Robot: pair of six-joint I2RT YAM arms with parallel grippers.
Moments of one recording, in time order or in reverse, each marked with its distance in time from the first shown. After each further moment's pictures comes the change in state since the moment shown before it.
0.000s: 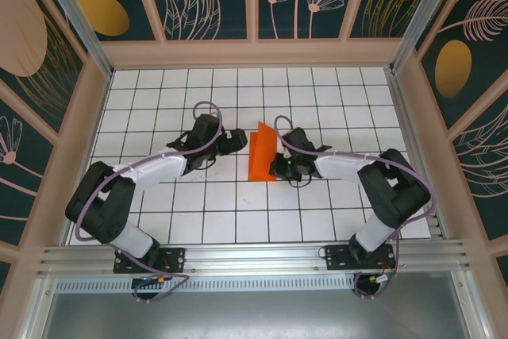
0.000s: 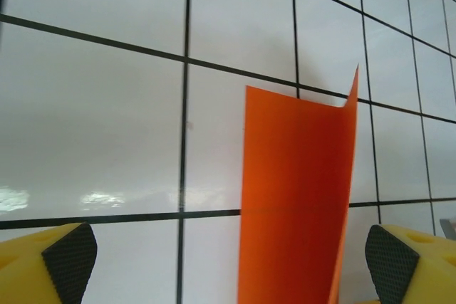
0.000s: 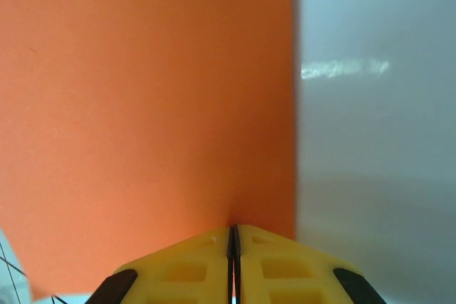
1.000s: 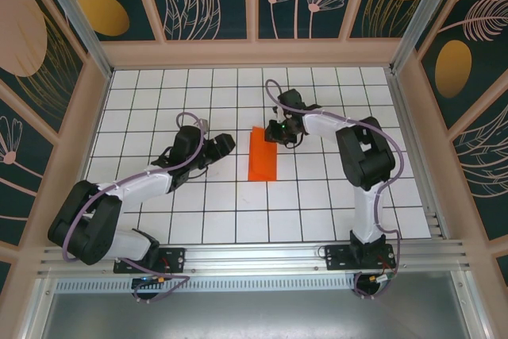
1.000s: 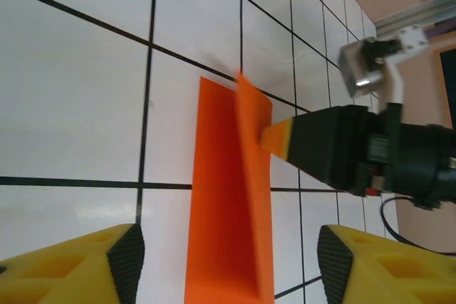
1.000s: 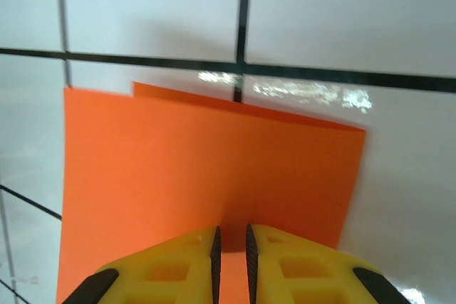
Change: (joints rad) left arm 0.051 -0.145 -0.229 0.272 0.181 -0.156; right arm -0.166 0.388 0.558 -0.251 -0.056 -0.359
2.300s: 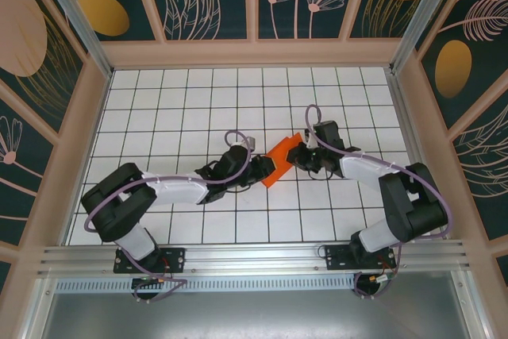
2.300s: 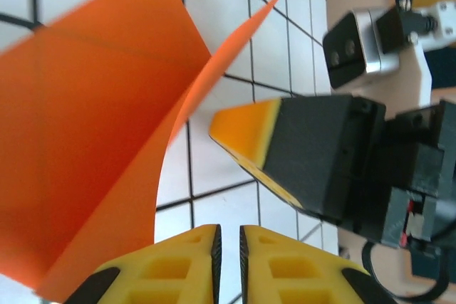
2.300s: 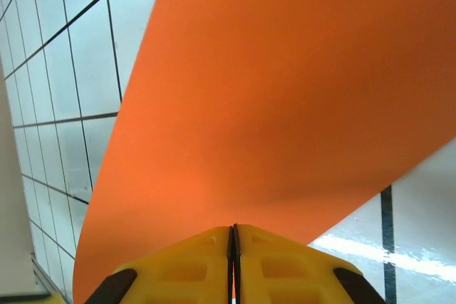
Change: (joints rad) left arm -0.398 0.217 0.101 0.179 -0.139 -0.255; right arm -0.086 -0.544 -0.679 0.372 -0.127 0.258
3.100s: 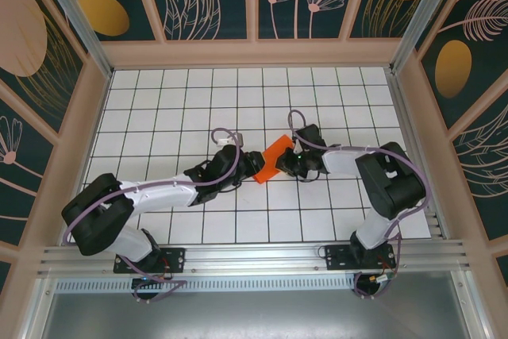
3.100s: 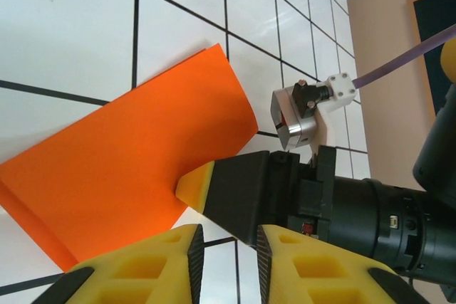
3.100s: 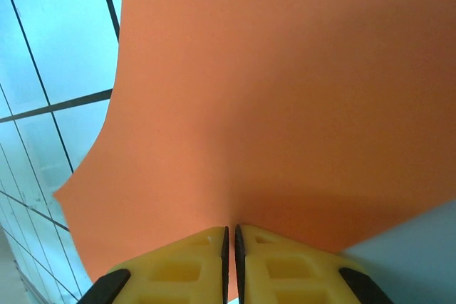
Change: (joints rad) left arm 0.001 -0.125 -0.017 -0.149 -0.174 0.074; right arm 0.109 0.215 0.077 0.031 0.046 0.135
